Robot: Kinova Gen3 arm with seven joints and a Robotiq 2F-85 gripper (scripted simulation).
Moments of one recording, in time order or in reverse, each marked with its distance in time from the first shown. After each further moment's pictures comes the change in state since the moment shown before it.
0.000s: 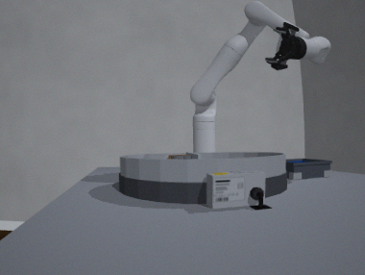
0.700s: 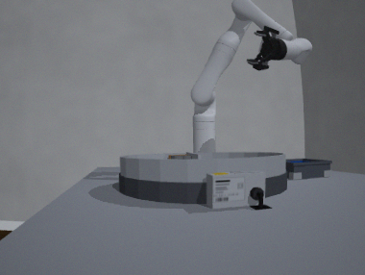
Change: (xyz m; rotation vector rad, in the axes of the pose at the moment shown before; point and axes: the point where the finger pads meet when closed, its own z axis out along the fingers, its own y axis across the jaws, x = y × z) arm 0.074 0.035 -0.013 0.004 -0.022 -0.001
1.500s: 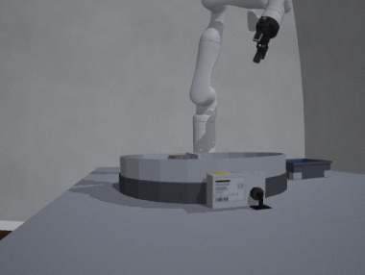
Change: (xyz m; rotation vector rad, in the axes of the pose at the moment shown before) arm -0.006 0.007 -0.009 -0.608 -0.418 -0.031
